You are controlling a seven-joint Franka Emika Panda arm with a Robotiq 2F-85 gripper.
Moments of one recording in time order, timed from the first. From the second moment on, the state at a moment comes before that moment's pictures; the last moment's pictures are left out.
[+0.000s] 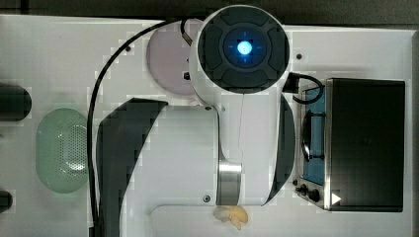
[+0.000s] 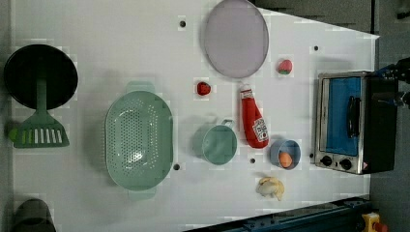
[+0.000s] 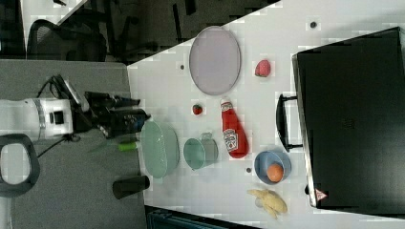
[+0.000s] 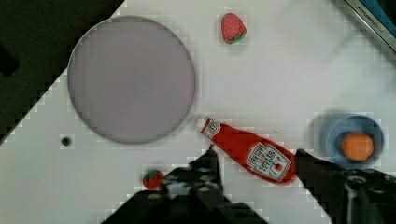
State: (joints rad) arm -0.02 -0.03 0.02 -1.79 0.01 0.19 0.04
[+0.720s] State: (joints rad) arm -0.12 -0.29 0.08 -1.96 0.02 0.10 -0.02
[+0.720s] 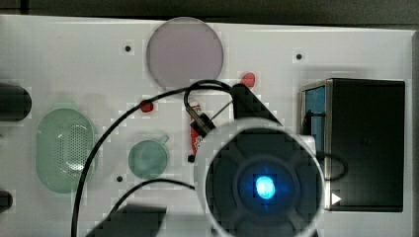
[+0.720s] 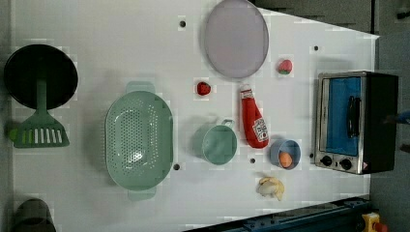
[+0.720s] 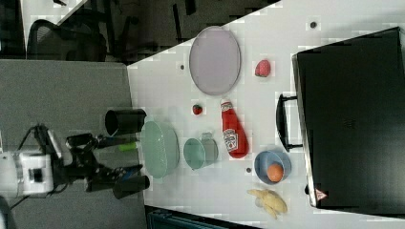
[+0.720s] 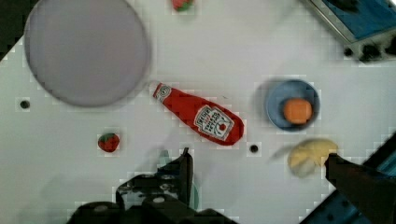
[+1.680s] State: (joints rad) arm -0.12 0.15 0.15 -2.29 0.04 0.64 -0.65
